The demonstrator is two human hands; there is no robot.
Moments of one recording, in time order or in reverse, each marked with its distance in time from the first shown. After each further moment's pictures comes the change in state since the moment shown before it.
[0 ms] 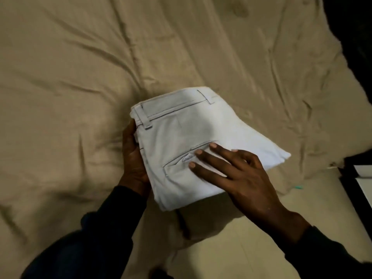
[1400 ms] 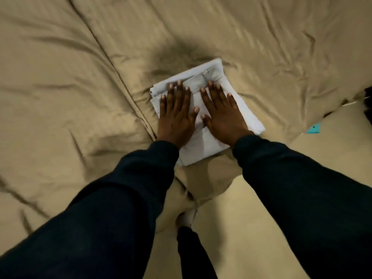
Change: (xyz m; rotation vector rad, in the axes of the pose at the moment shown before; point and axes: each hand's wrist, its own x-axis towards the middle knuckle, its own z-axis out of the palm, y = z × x) left_hand 0.045 -0.079 0.028 2.346 -0.313 0.580; right_hand 0.026 0.067 0.100 0.175 -0.328 0.591
